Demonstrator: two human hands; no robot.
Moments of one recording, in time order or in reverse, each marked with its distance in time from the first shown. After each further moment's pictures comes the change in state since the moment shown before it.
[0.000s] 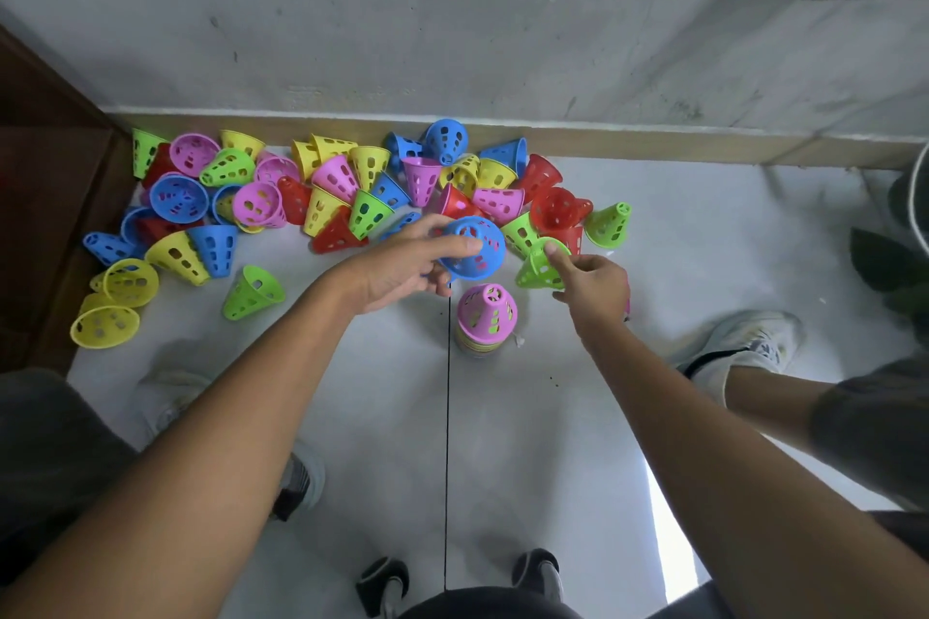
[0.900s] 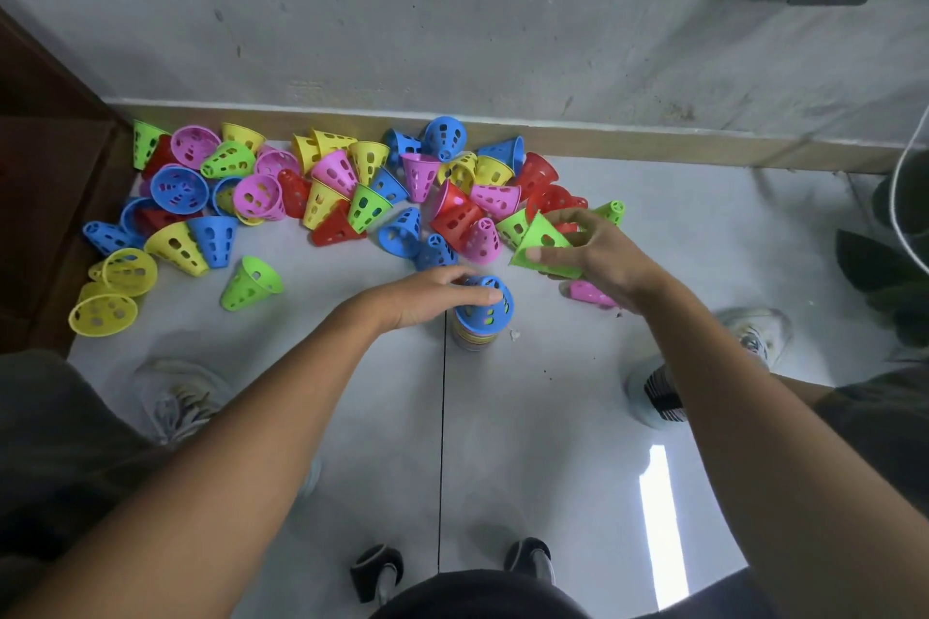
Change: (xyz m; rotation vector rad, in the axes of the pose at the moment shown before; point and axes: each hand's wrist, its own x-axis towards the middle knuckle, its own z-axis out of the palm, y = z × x) left_hand 0.002 -0.032 0.026 0.495 -0.045 -0.133; right_hand -0.010 -0.070 -0.045 -0.156 -0.656 -0.074
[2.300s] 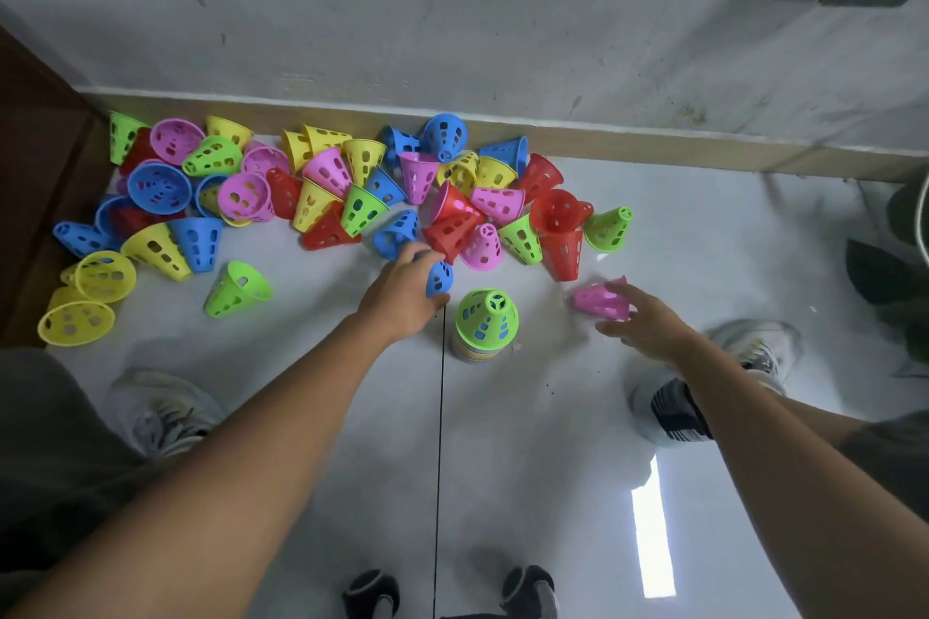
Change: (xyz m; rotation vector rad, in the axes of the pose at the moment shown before) left_hand 0.059 -0.064 -0.016 0.468 0.518 0.136; right_hand 0.009 0.098 -0.048 -0.488 0.166 0.233
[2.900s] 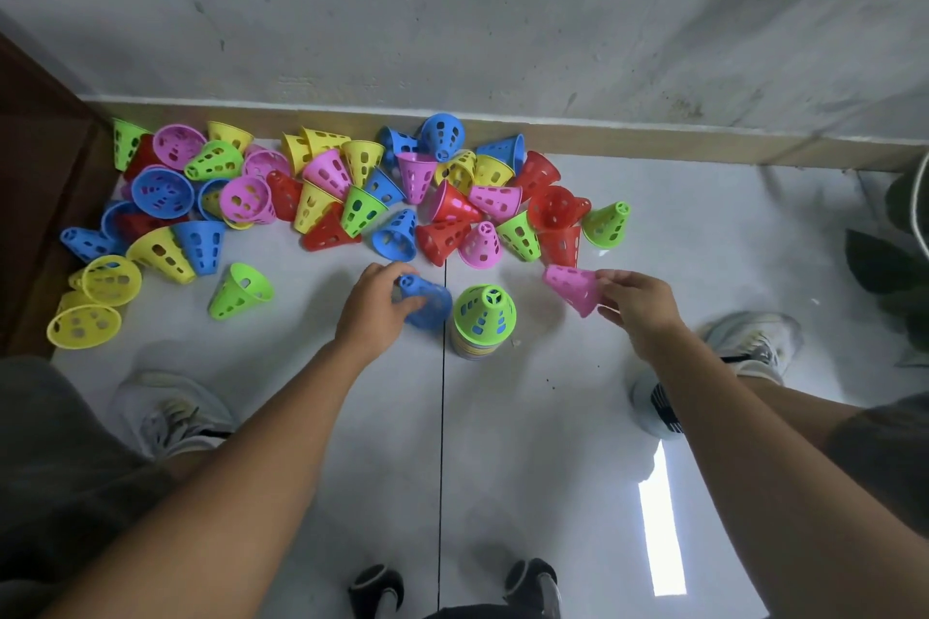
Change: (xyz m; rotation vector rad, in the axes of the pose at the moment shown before) left_hand -0.025 -0.025 0.002 -0.214 0.164 -0.114; right_hand -0.005 -0.025 0.017 0.761 0.215 0.123
